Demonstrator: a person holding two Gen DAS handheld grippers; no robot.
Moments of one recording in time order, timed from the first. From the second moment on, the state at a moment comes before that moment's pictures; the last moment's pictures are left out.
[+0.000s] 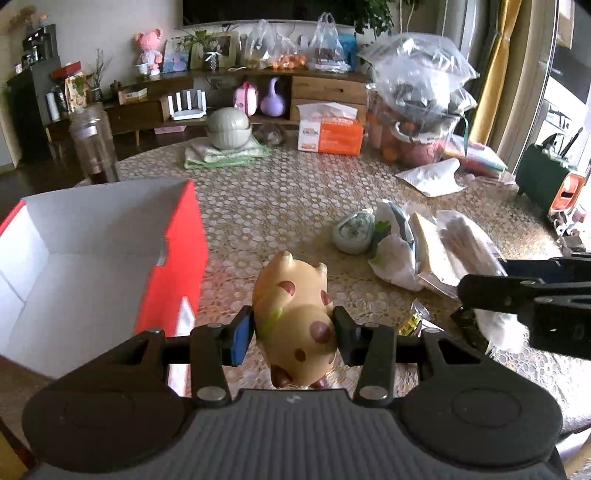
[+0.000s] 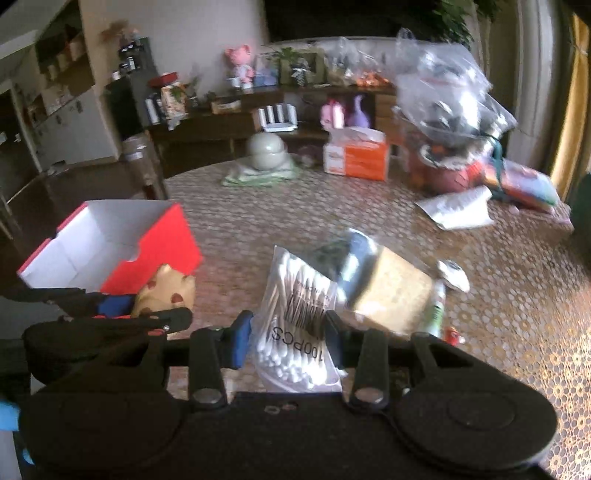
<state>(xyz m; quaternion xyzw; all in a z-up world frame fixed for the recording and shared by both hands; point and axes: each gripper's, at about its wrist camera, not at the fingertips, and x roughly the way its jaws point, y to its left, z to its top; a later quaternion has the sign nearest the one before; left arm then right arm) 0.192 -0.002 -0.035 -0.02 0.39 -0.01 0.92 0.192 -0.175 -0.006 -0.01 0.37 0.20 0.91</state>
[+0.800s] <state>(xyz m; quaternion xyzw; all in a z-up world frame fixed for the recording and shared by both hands) 0.151 0.135 0.013 0.01 0.37 0.05 0.93 0.185 -0.002 0.023 -0.08 0.35 0.30 0.88</state>
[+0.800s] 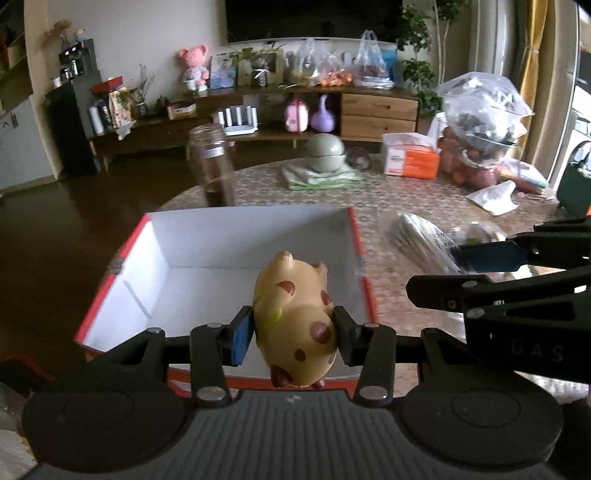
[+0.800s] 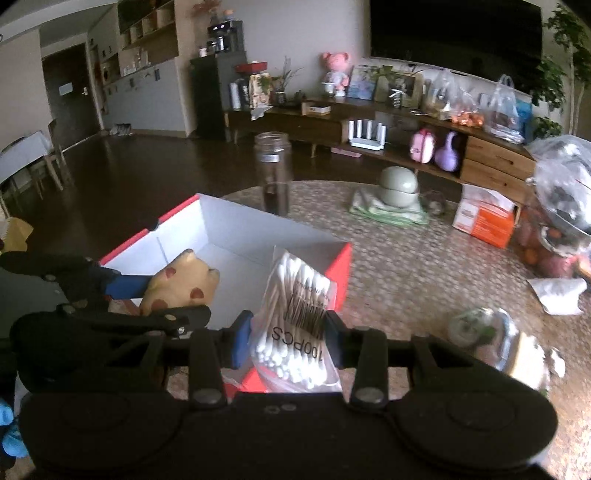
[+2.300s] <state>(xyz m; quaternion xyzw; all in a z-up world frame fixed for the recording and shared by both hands) 0.283 0.254 -0.097 0.09 0.58 0.06 0.81 0.255 0.124 -0.083 -0.19 0.48 0.31 0.80</state>
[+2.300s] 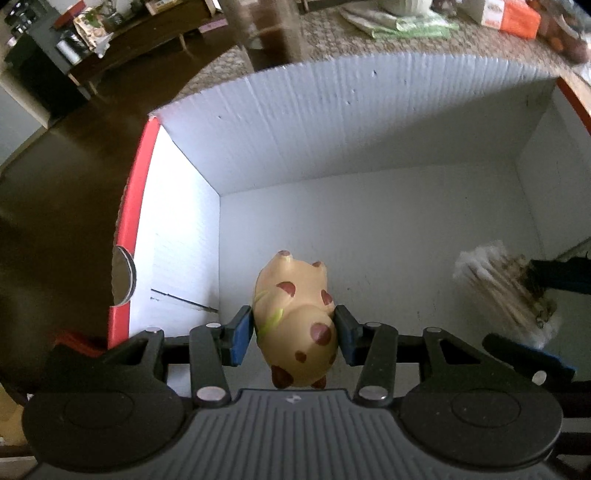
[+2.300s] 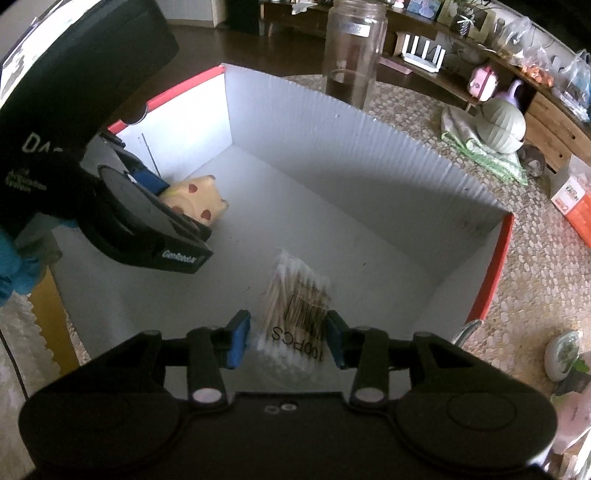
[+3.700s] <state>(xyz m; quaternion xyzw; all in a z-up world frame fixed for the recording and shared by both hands) 0.180 0.175 0.026 0.00 0.42 0.06 0.91 0.171 -0.038 0.034 -0.07 0.36 0.33 0.87</state>
